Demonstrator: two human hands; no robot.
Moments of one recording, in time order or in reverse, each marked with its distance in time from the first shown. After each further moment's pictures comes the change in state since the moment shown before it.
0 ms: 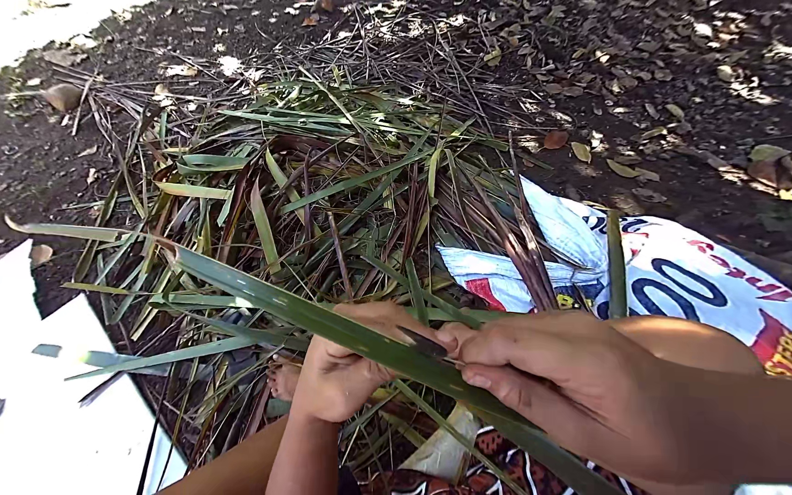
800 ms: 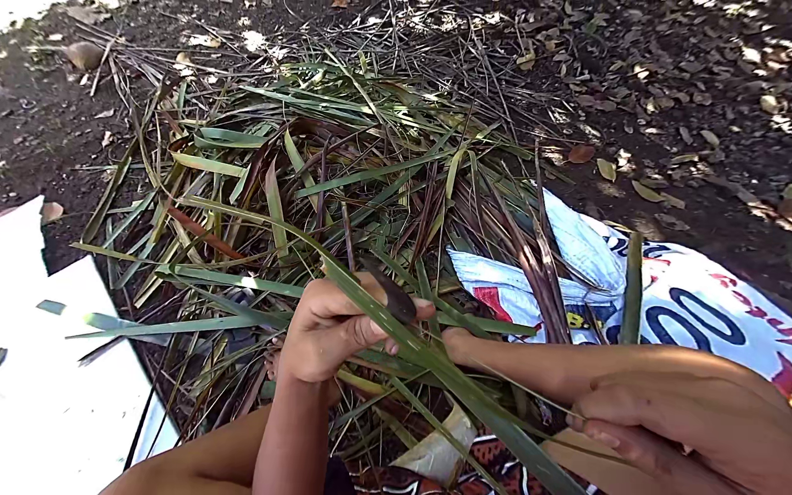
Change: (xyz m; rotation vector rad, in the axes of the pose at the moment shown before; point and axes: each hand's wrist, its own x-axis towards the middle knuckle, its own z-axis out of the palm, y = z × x) left_hand 0.000 0.007 -0.030 -0.052 0.025 -0.009; right_hand -0.047 0.001 -0.036 -0.029 -0.183 0.118
